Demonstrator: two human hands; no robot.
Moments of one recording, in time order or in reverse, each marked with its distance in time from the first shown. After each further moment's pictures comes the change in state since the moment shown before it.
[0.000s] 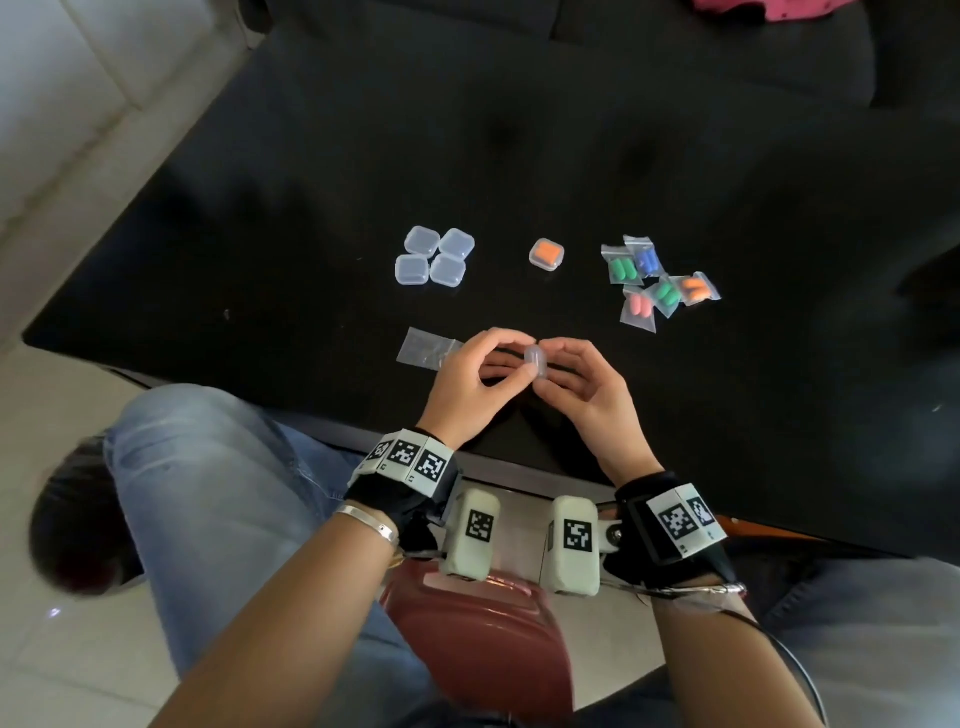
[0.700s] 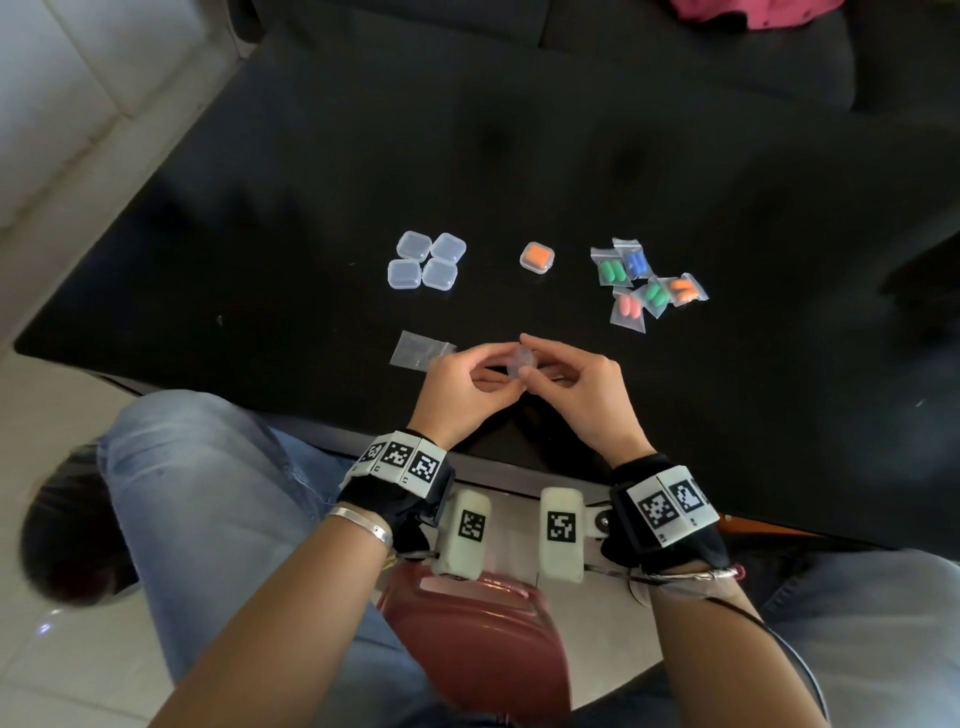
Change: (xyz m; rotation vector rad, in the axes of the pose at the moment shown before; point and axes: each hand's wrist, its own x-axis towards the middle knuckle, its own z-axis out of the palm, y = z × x) left_hand -0.002 0.001 -0.003 0.050 -0.017 -0.109; right_hand 0.009 -0.013 0.001 -0.395 0.037 -0.057
